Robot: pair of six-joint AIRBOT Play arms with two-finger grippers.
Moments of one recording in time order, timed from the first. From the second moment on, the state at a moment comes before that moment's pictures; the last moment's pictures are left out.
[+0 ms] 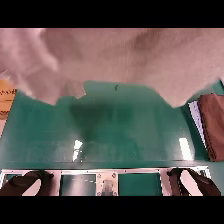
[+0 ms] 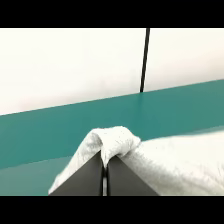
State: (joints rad) left arm -0.08 -0.86 2.06 1.41 -1.35 -1.52; right arm -0.43 -0.81 1.92 -0.92 1.24 1.59
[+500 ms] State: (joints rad) left arm -0.08 -1.08 1.75 1.32 -1.17 -1.57; right arm -0.43 -0.96 1.40 -0.80 1.12 1.46
